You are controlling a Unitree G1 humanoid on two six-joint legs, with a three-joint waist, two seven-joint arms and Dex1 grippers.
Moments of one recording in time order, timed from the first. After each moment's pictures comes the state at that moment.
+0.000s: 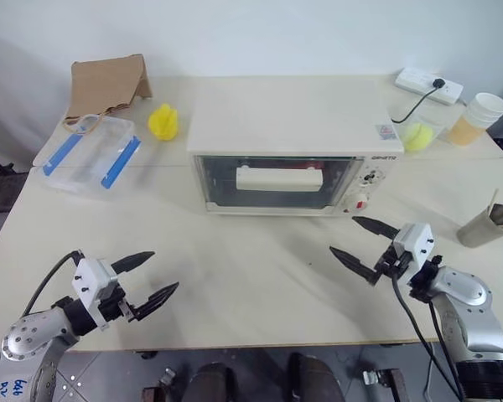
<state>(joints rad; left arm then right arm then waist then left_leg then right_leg) 0.25 0.59 0.34 -0.30 -0.47 0.11 -0.85 -0.09 -0.57 -0.16 0.01 0.40 -0.09 0.94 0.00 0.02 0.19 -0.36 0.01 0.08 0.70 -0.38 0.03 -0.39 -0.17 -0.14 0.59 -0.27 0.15</state>
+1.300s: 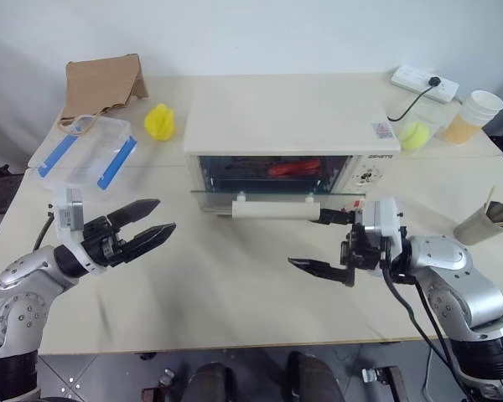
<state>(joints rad) -0.14 0.69 0.41 -0.22 -0.91 0.58 -0.88 -0.26 -0.64 0.00 -0.36 0.55 0.26 1.09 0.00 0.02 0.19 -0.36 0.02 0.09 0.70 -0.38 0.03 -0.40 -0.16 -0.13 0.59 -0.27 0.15</state>
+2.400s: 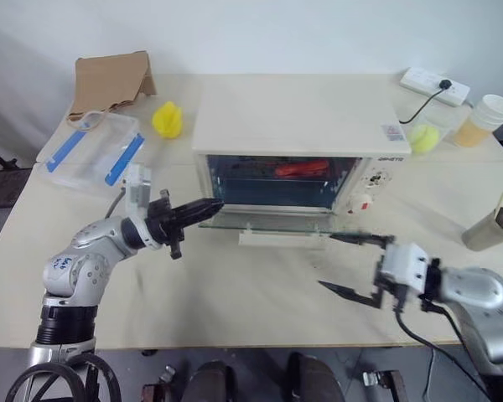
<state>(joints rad) -0.40 0.57 0.12 -0.06 -0.76 0.55 -1.02 0.16 -0.75 -0.23 -0.31 0.35 -0.10 1.07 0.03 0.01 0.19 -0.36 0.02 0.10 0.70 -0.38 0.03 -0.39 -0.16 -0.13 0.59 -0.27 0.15</state>
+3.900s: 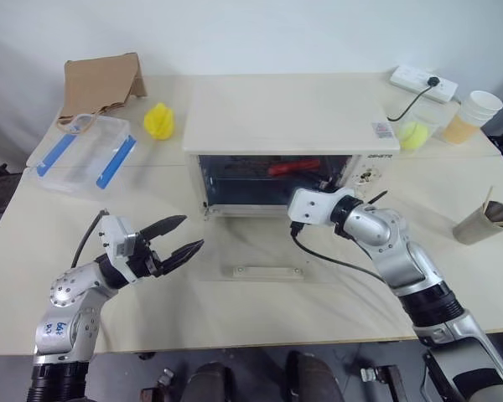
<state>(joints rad) -0.08 0.49 0.24 -0.15 -0.56 0.15 -0.92 -0.61 -0.51 0.30 0.03 -0.47 -0.04 0.48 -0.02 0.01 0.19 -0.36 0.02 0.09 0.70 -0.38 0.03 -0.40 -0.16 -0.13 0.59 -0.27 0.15</state>
